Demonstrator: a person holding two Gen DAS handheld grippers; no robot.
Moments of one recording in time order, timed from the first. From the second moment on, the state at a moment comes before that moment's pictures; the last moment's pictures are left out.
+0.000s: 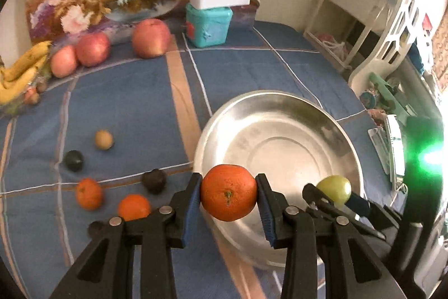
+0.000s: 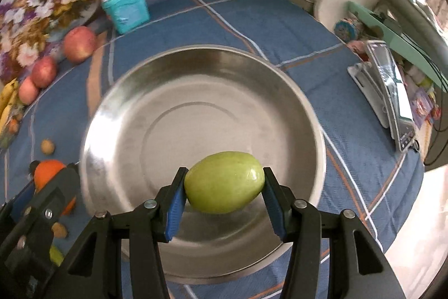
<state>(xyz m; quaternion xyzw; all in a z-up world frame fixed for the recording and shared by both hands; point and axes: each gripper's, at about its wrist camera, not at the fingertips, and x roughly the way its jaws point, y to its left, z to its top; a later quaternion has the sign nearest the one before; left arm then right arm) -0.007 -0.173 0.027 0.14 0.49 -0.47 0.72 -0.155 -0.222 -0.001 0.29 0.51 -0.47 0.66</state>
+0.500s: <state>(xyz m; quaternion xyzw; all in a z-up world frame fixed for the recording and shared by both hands) -0.004 -0.188 0.005 0.13 0.51 -0.48 0.70 -0.165 -0.238 -0.017 0.30 0.52 -0.49 0.63</state>
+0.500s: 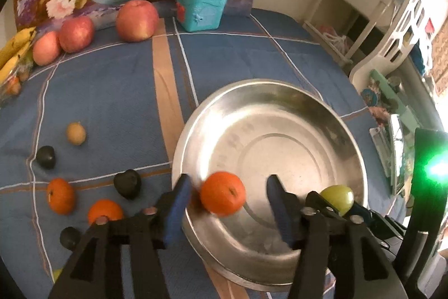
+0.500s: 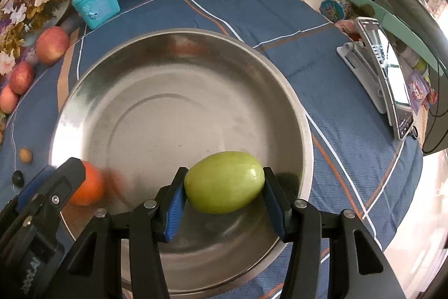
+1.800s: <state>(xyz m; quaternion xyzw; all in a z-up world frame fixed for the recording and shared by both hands) 0.088 -0.008 0.004 0.03 0.58 -0.19 0.79 -0.083 -0.127 0.017 0.18 0.53 -0.34 0.75</state>
